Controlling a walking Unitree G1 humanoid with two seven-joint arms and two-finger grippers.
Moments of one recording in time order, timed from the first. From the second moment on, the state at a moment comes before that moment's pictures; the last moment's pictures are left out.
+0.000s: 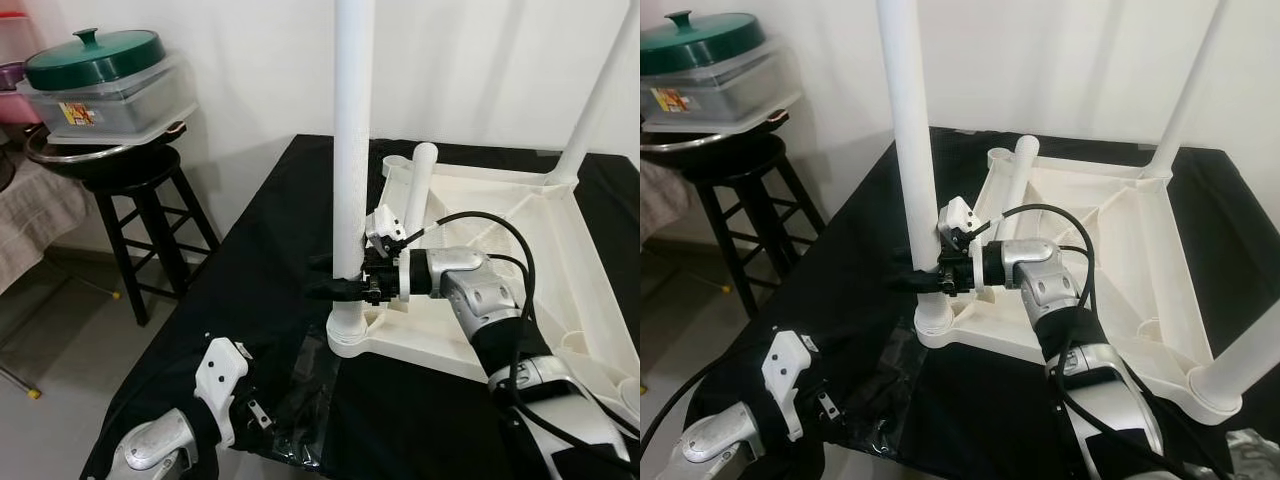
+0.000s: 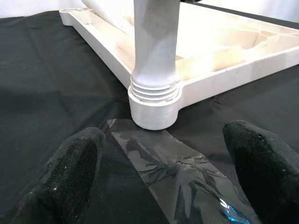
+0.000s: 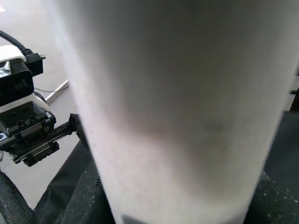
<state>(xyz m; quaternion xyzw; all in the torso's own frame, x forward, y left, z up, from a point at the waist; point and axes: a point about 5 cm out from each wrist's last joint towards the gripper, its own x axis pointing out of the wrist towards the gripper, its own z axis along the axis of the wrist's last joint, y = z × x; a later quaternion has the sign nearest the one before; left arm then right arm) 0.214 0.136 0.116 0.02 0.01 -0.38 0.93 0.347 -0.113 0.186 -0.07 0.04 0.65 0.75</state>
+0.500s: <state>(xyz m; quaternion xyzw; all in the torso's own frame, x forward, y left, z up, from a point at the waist) 0.209 0.139 0.119 0.01 0.01 -0.38 0.93 0.317 -0.065 0.157 -0.06 0.03 0.35 0.93</state>
